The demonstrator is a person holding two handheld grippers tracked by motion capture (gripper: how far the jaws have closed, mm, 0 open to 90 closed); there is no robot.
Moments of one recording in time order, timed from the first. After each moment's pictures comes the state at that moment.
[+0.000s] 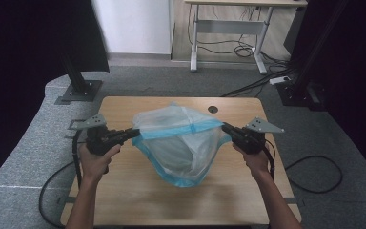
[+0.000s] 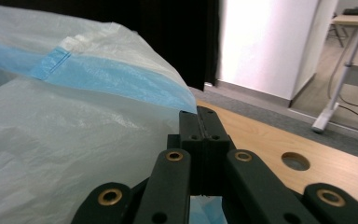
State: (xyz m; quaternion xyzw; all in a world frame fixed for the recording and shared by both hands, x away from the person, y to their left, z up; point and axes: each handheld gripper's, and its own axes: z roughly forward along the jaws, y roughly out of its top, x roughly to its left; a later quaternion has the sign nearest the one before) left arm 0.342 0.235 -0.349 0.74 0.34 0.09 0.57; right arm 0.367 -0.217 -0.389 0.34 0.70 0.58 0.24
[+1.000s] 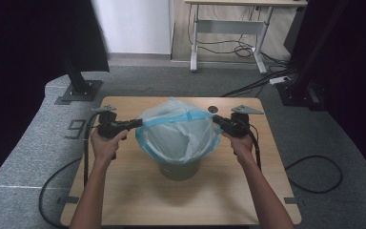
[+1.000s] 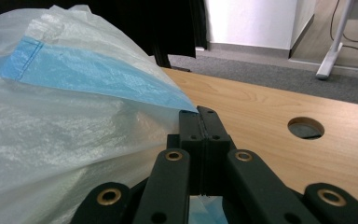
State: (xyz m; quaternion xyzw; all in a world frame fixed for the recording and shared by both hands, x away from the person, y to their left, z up) left arm 0.416 0.238 -0.393 0.72 0.43 0.03 0.53; right arm 0.439 -0.195 -0.417 0.43 0.71 0.54 0.18
